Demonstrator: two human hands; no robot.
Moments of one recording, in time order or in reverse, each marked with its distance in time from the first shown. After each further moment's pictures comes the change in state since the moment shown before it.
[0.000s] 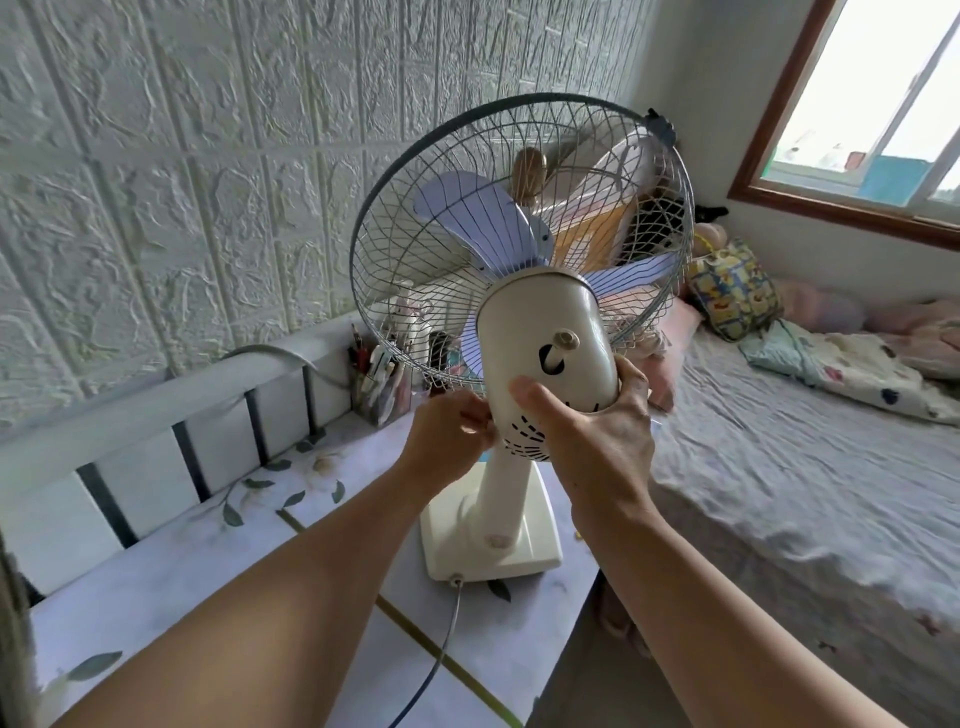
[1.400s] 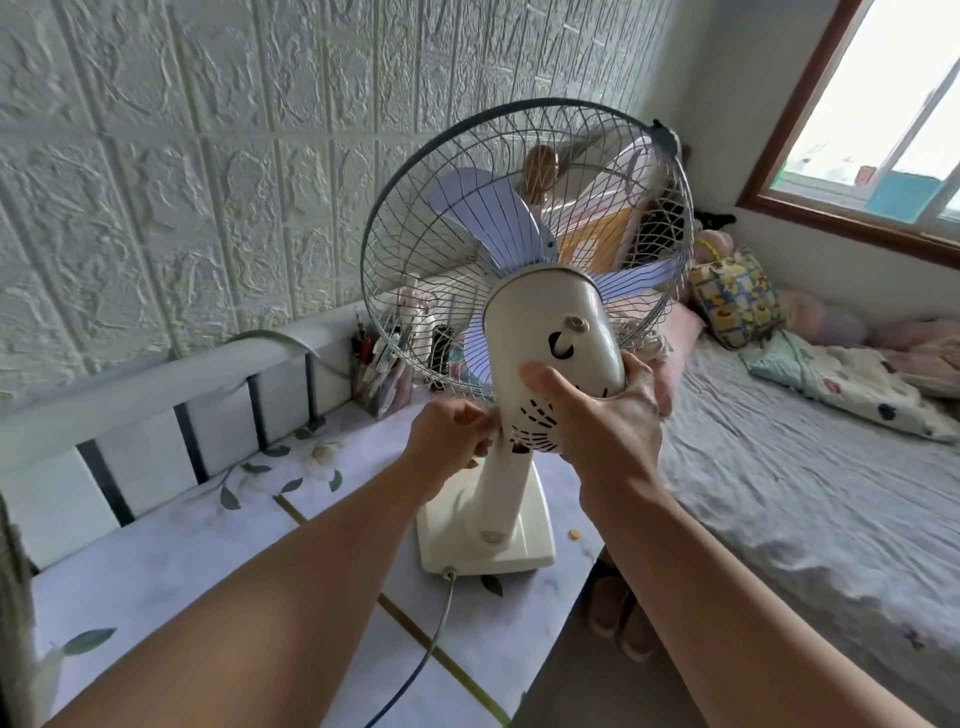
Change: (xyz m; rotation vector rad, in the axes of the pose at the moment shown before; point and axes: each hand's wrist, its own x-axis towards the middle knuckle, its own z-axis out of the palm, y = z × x) left_hand -0.006 0.002 0.003 -0.464 -0.092 -0.312; right_hand 0.011 -0.007 0.001 -0.059 0.012 0.077
